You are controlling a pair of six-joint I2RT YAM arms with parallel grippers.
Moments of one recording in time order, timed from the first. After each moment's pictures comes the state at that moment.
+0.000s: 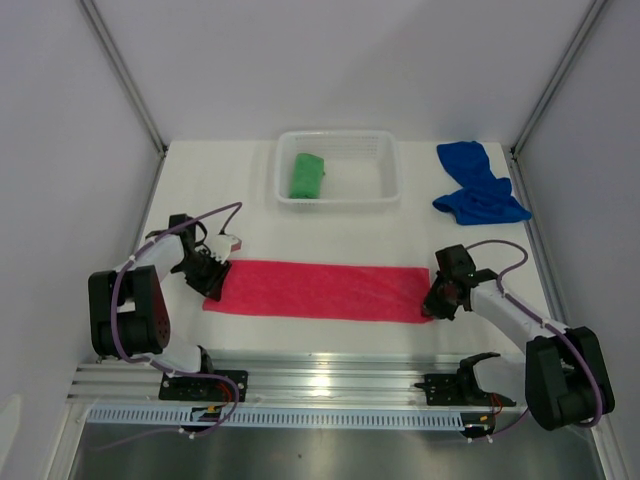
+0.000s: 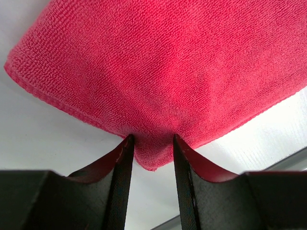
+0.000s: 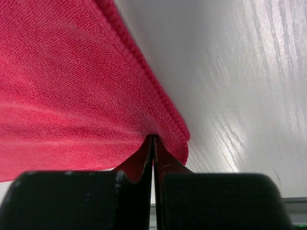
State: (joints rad) left arm 0.15 1.51 0.83 -0.79 0.30 0.73; right arm 0.27 1.18 0.53 -0.58 -0.01 0.78
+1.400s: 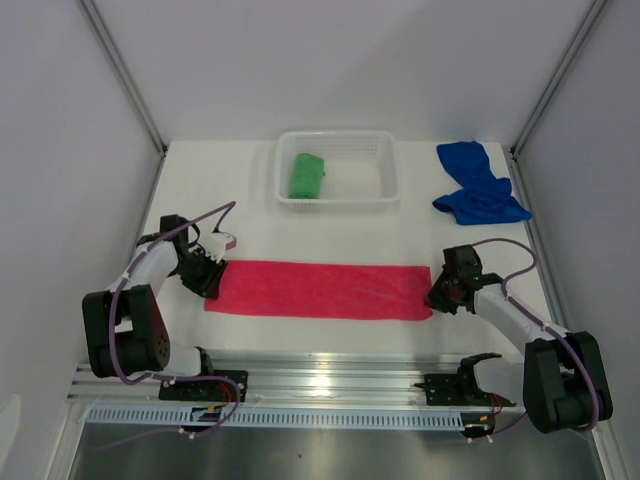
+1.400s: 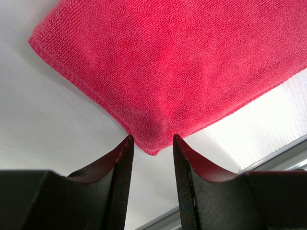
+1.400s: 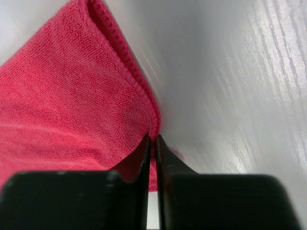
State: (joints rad) left arm 0.18 1.40 0.81 -0.82 0.33 0.74; right arm 0.21 1.16 0.50 -0.45 0.00 0.78
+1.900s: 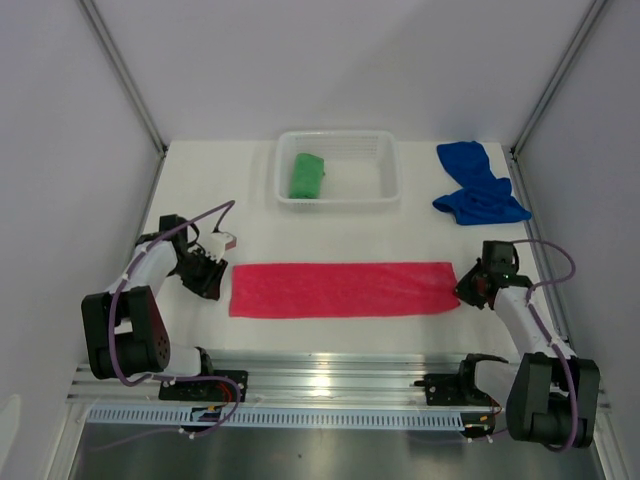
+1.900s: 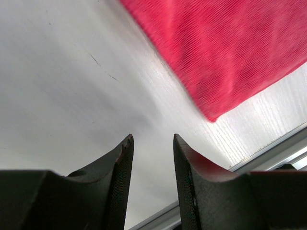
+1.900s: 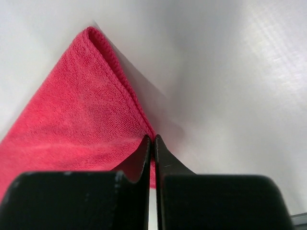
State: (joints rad) left arm 0.18 1.39 0.82 -0.85 0.36 0.74; right arm -0.07 1.08 0.53 -0.50 -0.01 0.65
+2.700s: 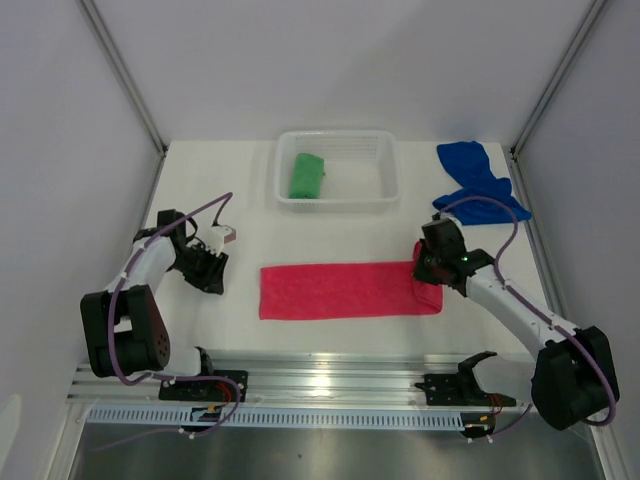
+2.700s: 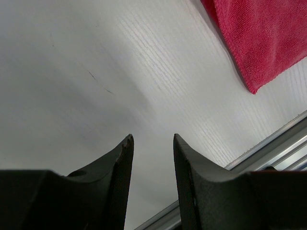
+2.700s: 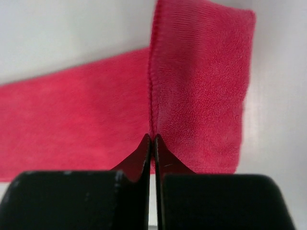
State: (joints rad) left arm 0.18 1.40 0.87 -0.88 0.43 0.71; right arm 0.34 1.17 0.75 -0.53 0.11 0.56
